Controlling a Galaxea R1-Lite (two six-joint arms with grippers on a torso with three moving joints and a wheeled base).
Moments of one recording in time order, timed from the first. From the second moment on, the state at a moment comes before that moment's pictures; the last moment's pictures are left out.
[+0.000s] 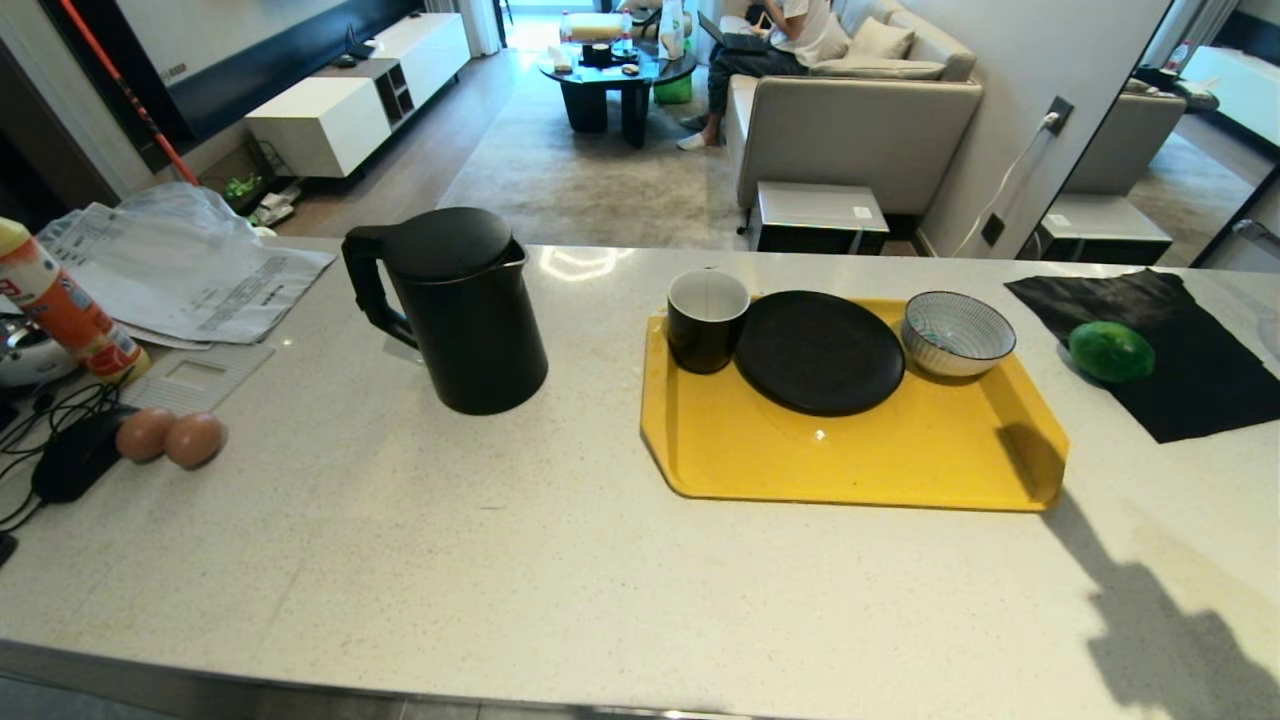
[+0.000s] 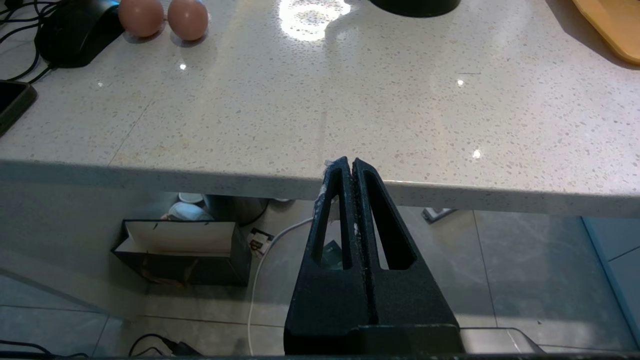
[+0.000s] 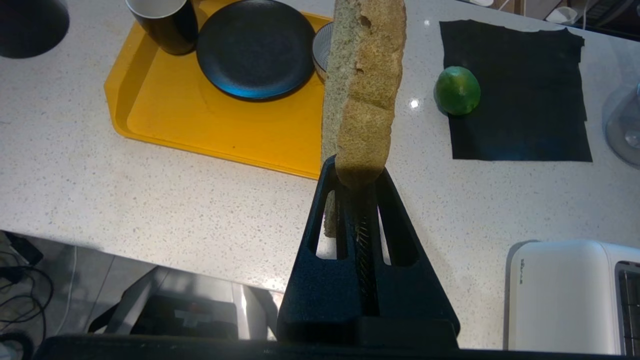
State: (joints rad) left arm 0.00 0.00 0.00 -0.05 0.01 -0.02; right arm 0.10 0.91 -1.53 0.86 -0.03 -0.06
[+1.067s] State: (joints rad) left arm 0.00 0.00 0.00 -0.05 0.01 -0.02; right arm 0.10 0.90 -1.53 0.86 -0.02 -0.06
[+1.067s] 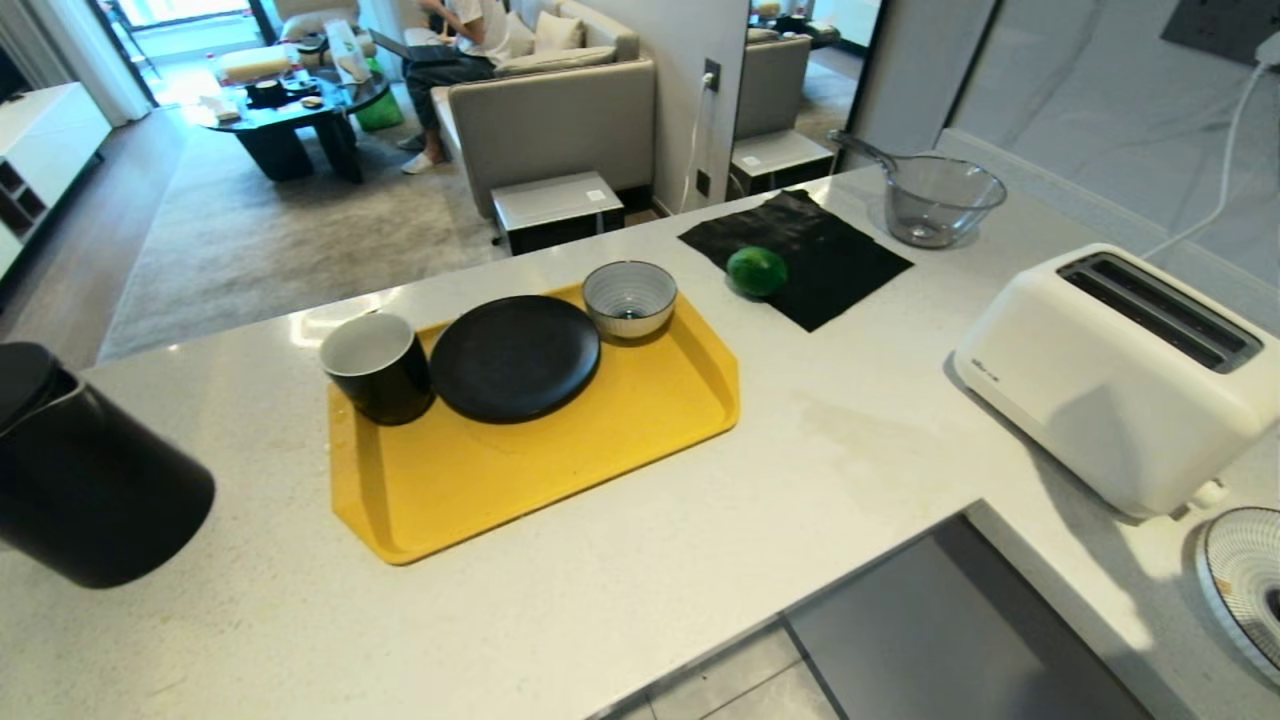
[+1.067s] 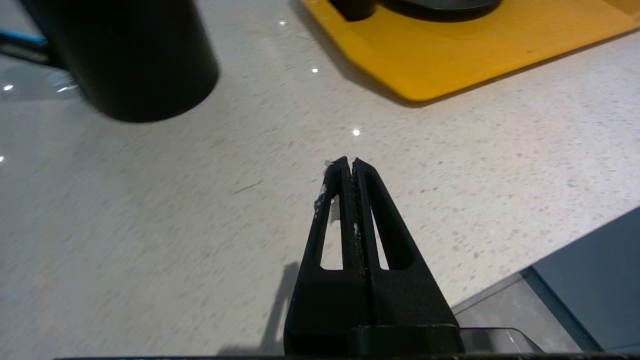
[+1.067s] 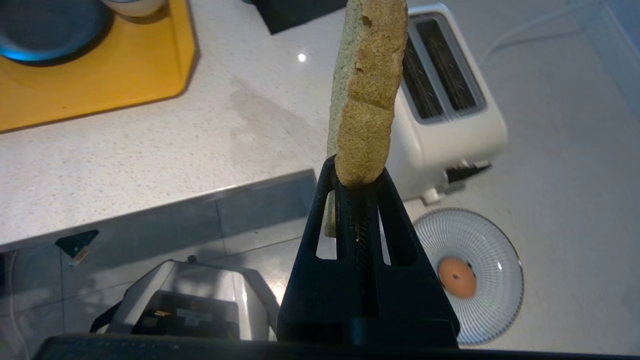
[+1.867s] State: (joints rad) left arm 0.00 0.00 0.00 -0.05 0.01 -0.02; right arm 0.10 0.93 -1.52 0.83 -0.01 -0.18
